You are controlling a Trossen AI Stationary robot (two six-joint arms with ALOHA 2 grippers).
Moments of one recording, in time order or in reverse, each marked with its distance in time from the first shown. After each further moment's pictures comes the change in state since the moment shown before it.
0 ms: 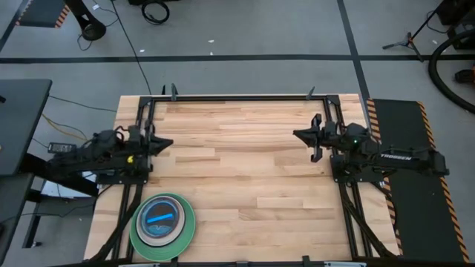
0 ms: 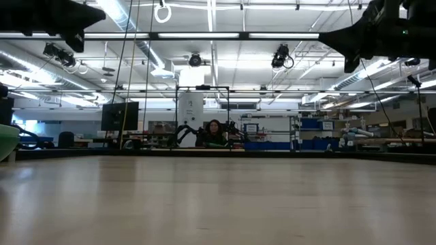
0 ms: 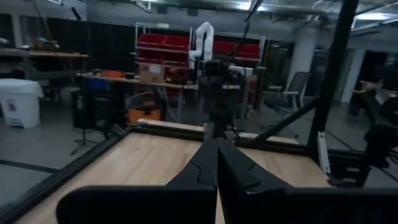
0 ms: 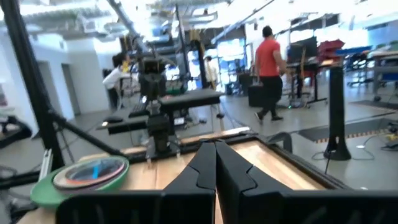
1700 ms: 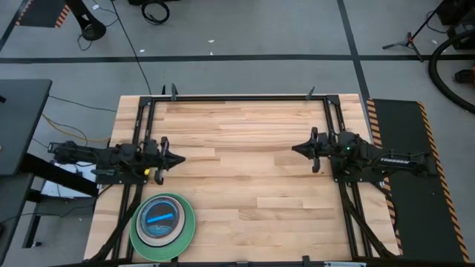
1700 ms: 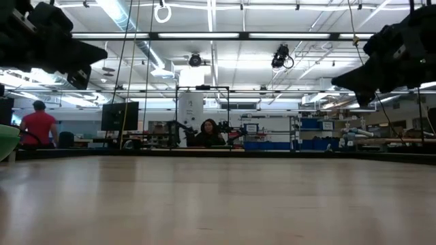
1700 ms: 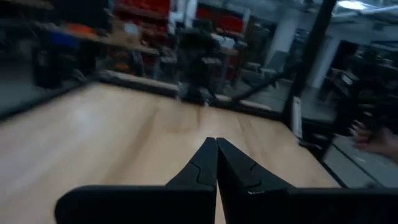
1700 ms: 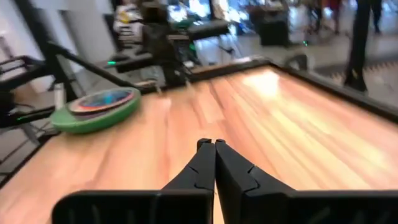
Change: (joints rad) left arm -0.236 0.013 -0.280 0.196 -0.138 -0.114; right arm 0.063 -0.218 -0.115 -0.378 -0.002 0.043
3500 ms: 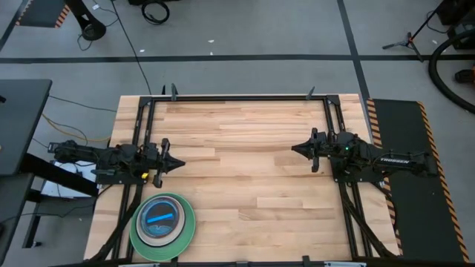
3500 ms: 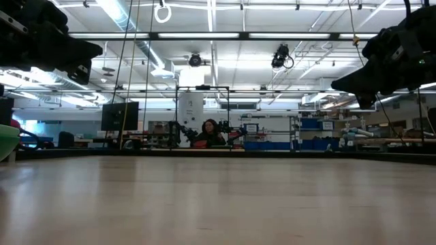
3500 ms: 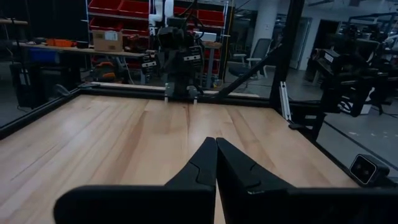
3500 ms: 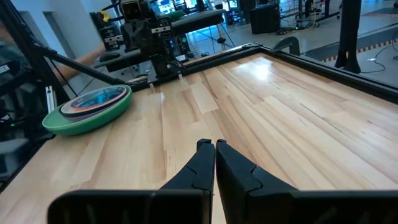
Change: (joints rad) left arm -0.018 0.002 -0.003 -0.005 0.067 0.113; right arm 0.000 0.012 0.000 -0.024 0.023 0.058
